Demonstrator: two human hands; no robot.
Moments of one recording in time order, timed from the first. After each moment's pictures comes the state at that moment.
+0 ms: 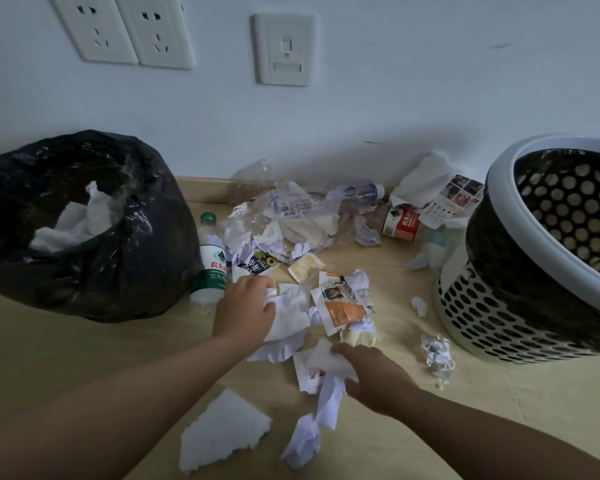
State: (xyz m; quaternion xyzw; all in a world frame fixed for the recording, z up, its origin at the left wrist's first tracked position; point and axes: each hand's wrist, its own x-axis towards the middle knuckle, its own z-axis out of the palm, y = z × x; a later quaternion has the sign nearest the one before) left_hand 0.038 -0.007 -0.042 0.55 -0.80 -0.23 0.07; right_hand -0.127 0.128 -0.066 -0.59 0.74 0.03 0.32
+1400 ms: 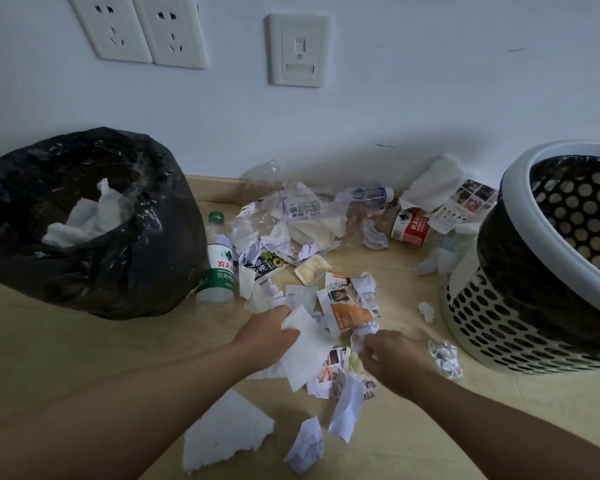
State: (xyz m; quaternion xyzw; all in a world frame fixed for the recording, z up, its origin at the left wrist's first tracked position) left_hand 0.033 0.009 -0.046 0.52 -0.75 -0.40 -0.05; right_hand -0.151 0.116 -0.056 -0.61 0.77 0.05 0.19
